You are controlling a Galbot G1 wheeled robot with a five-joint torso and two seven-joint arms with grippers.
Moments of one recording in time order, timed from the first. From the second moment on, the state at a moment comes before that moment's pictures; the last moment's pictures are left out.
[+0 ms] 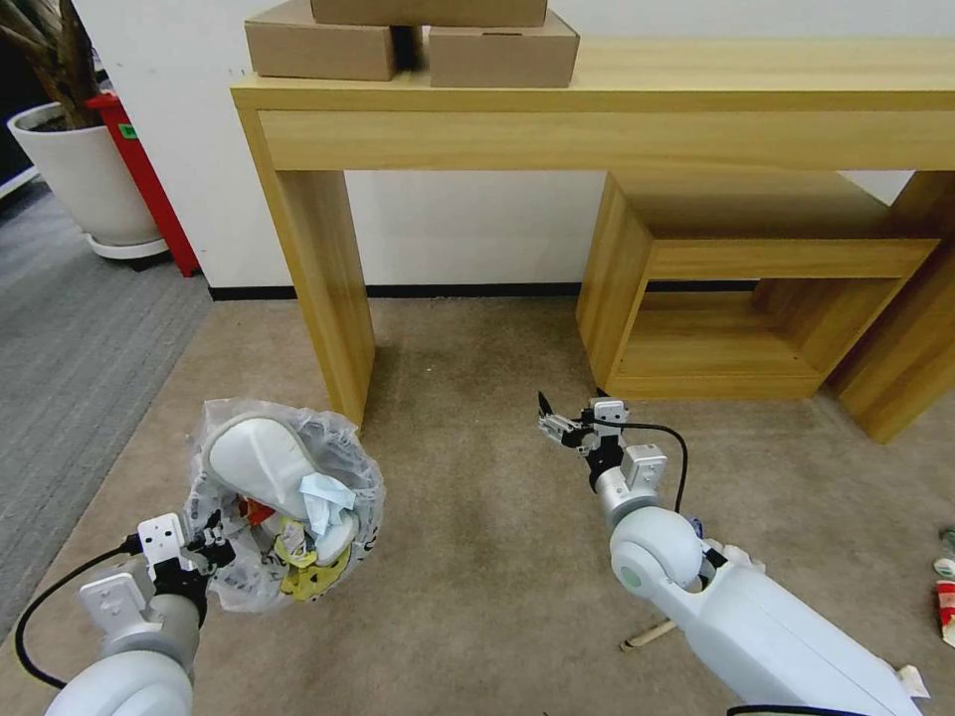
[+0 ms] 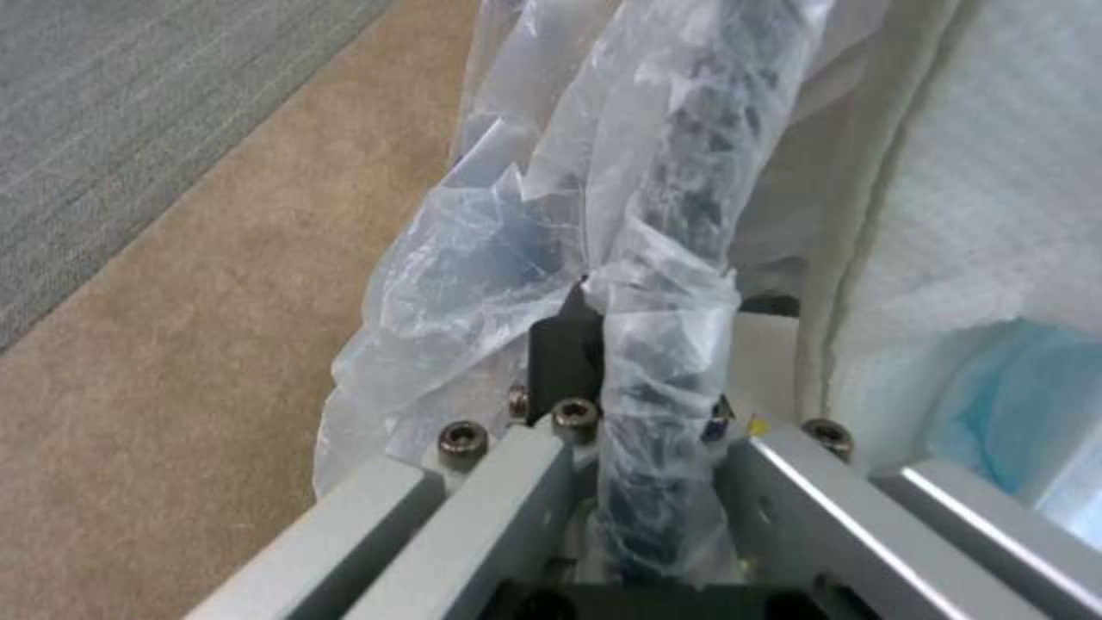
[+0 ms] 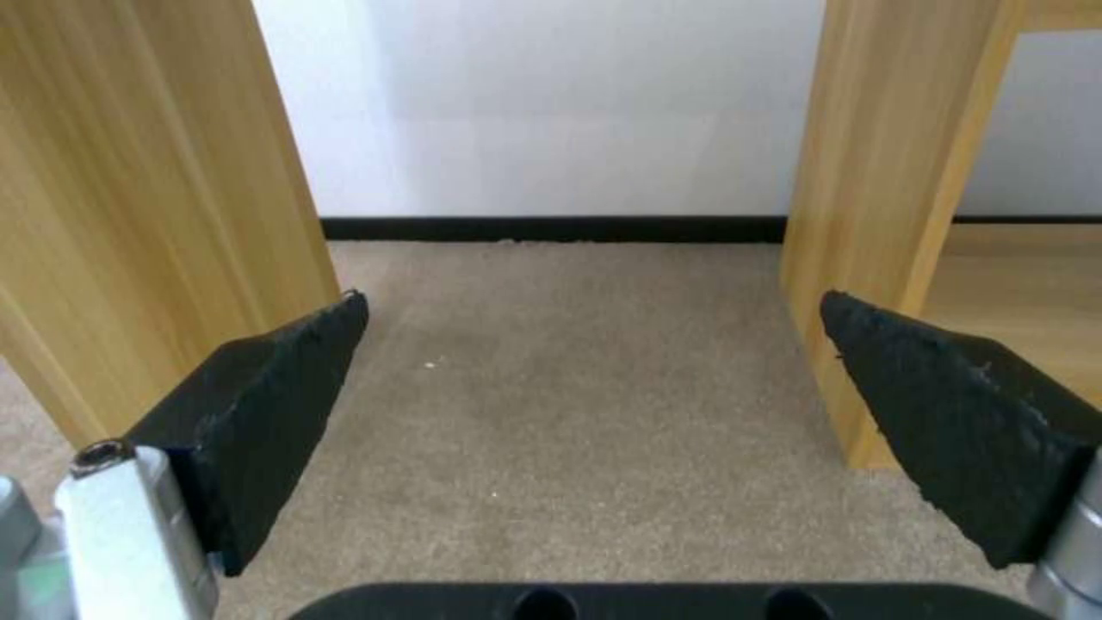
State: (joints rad) left arm 1.76 -0.88 -0.64 -2.26 -0.92 0.22 -0.68; right arm -0.88 0.93 -0.18 1.83 0.70 -0.02 0.53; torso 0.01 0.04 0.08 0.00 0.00
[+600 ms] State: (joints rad) left arm 1.76 -0.87 -0.64 -2.27 -0.94 0.21 -0.68; right arm -0.91 0.93 -0.17 1.84 0.68 -0.01 0.53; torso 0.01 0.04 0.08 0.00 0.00
